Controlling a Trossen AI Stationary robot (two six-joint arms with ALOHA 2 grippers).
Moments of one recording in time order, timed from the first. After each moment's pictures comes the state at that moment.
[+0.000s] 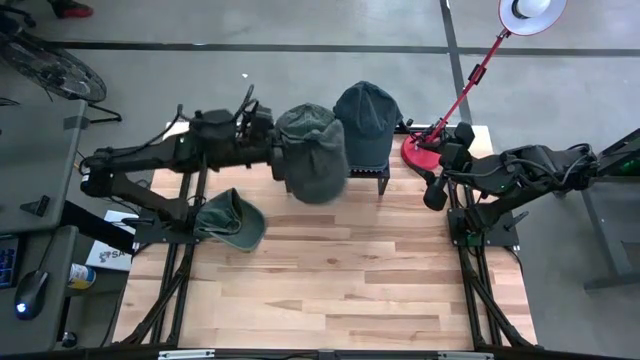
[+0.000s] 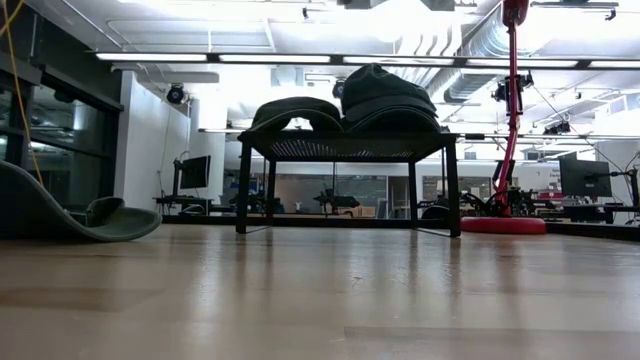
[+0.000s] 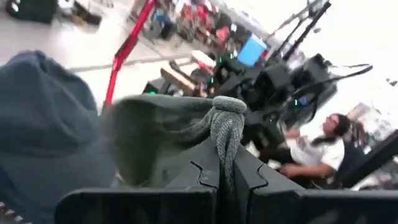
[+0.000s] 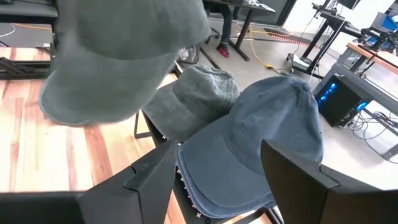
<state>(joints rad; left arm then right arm) 0.02 1.26 1.48 -0.21 -0.21 -0.58 0.30 0.96 1.35 -0.91 0.81 0.15</state>
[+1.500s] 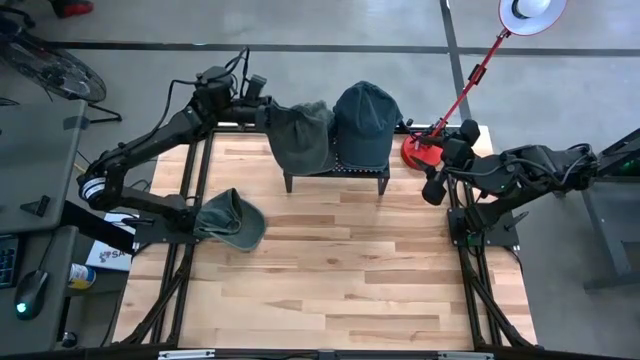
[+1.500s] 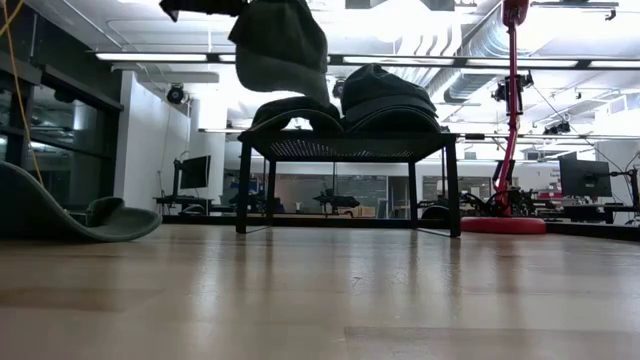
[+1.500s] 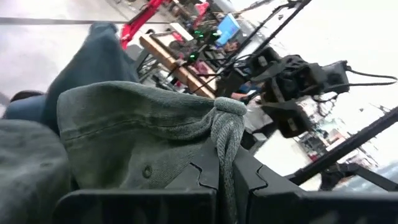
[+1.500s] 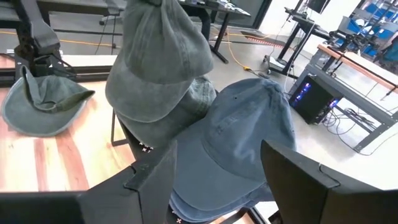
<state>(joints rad) 0.67 1.24 1.20 0.03 0.66 -0.69 0.30 0.96 1.35 -0.91 0.91 0.16</state>
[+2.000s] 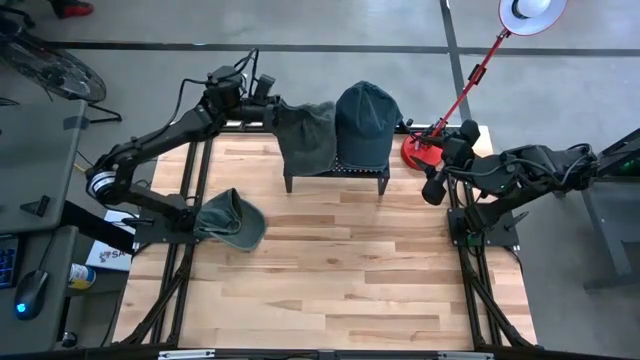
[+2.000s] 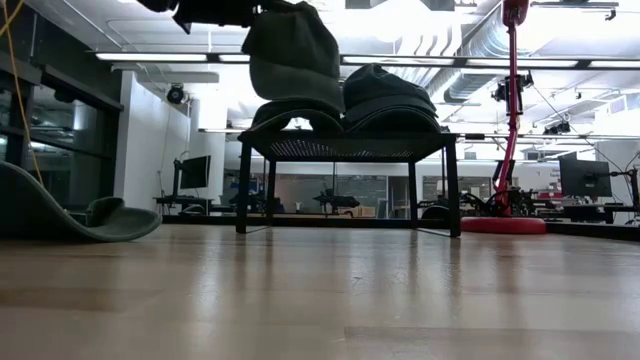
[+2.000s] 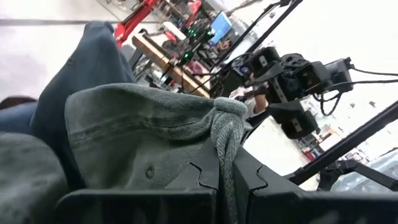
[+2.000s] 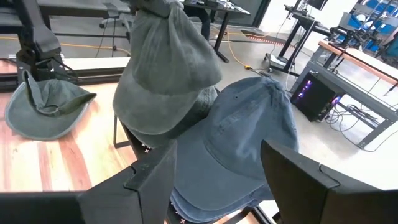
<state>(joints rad) 0.67 1.32 1.20 0.13 0.69 -0.69 0.30 0.96 1.35 -0.91 0.91 0.18</state>
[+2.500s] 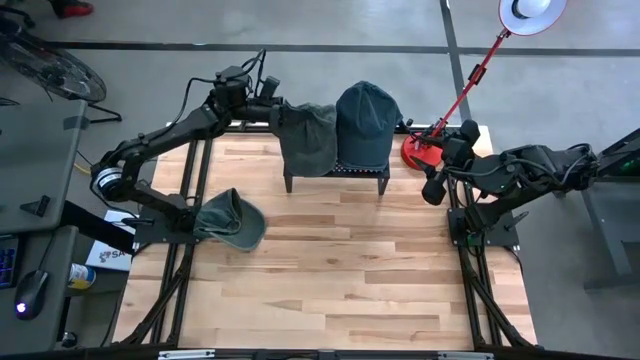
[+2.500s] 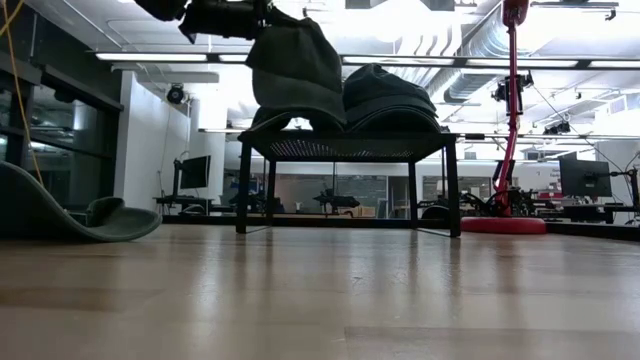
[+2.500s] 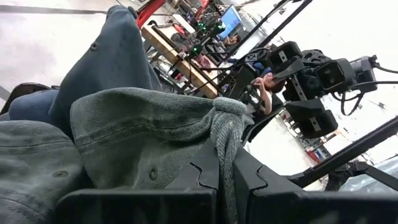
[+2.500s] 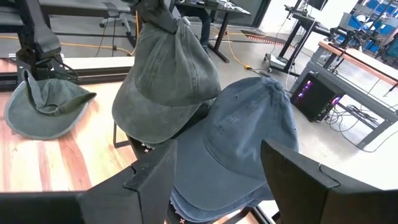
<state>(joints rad) 0.68 1.37 1.20 0.13 0.70 -0.69 0.30 0.96 1.35 -0.91 0.91 0.18</state>
